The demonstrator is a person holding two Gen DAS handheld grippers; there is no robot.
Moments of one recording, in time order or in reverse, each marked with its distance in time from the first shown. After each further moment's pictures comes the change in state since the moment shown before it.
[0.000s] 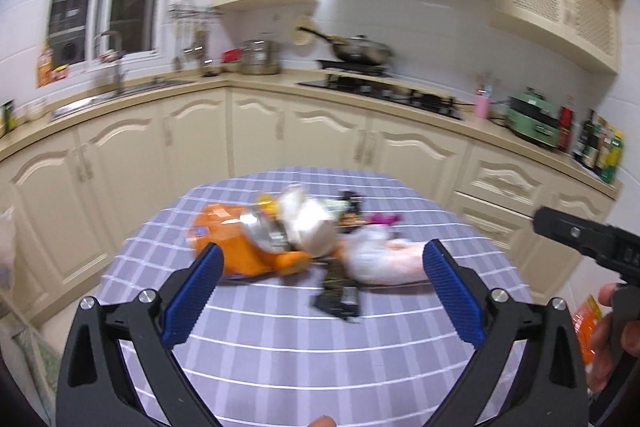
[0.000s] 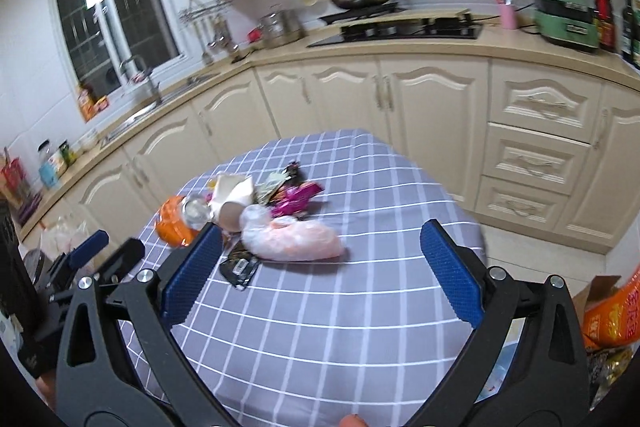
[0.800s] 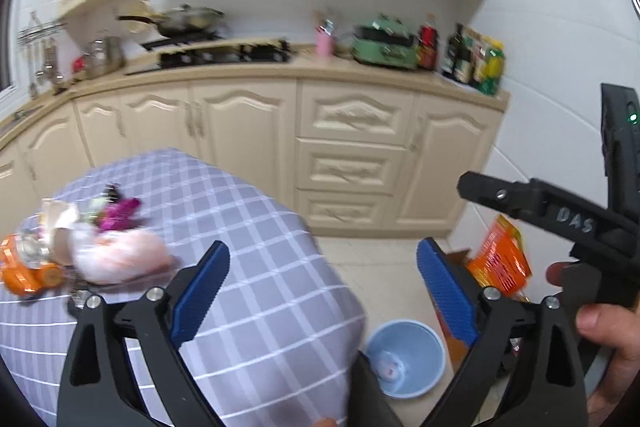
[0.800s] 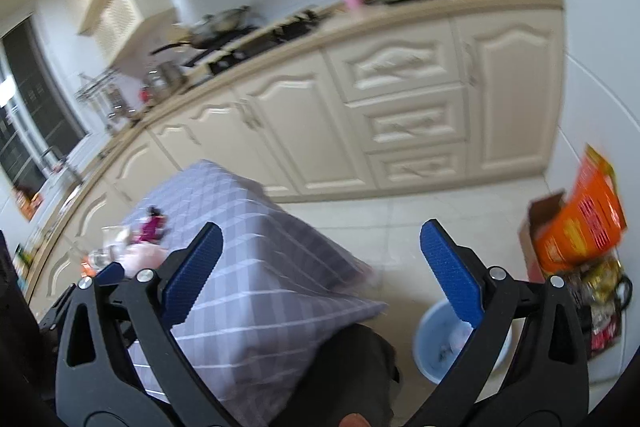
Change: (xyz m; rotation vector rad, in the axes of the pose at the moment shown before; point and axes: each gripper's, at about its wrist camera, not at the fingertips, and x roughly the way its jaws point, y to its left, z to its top) left arm 0.011 -0.237 -0.033 0.273 0.131 -0.427; right arm -0.107 -0.188 -0.039 0.326 -0.109 -0.231
